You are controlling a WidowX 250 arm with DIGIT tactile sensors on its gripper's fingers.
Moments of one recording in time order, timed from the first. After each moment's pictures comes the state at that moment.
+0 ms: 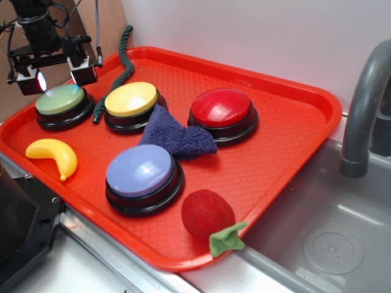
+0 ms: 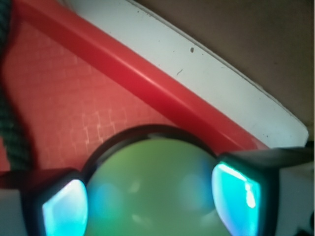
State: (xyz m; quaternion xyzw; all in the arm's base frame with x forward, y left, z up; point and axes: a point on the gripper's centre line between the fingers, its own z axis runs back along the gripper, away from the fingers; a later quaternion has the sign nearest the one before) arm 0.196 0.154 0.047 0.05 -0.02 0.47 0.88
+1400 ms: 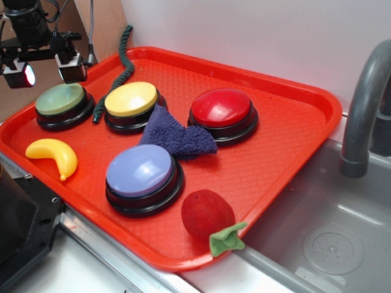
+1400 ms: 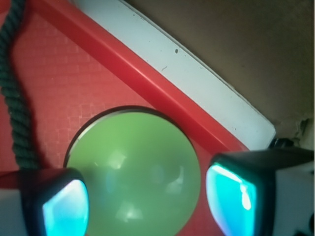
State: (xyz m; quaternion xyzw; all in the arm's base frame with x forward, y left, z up) arm 0.184 0.148 0.068 0.07 -0.05 0.42 0.90
